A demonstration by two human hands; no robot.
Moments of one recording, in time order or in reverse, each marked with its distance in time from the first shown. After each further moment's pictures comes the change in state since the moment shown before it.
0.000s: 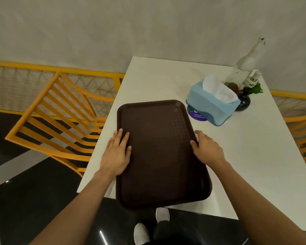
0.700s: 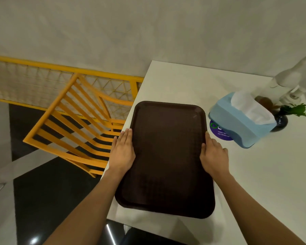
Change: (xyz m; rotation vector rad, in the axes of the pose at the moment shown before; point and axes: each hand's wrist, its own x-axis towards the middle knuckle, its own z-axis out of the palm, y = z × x) left_hand 0.067 -0.027 -0.014 0.037 0.088 -0.180; right_hand 0.058 -0.051 0.020 0.009 0.138 -0.021
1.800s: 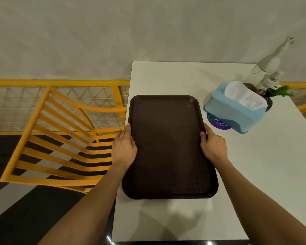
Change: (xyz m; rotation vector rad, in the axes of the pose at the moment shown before) left_hand 0.070 -0.023 -0.006 -0.240 -0.042 0.093; right_hand 0.011 -0.035 0.013 0.126 0.116 0.231
